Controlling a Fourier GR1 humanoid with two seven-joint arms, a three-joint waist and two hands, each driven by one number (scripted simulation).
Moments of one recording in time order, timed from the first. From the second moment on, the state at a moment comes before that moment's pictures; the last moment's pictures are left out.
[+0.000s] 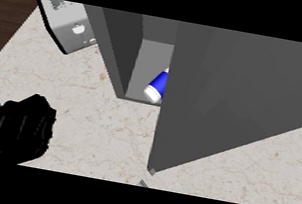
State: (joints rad) left arm 0.11 0.39 -0.25 -1.72 0.59 0.06 -0.39; right arm -0.23 -0.20 0.93 -2.35 0.21 -0.25 0.67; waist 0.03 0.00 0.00
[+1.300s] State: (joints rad) left arm 0.25 0.51 -0.06 -1.71 0.70 -0.19 -0.43; right arm -0.79 -0.01 0.39 -1.50 -0.22 -0.23 0.42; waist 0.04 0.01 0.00
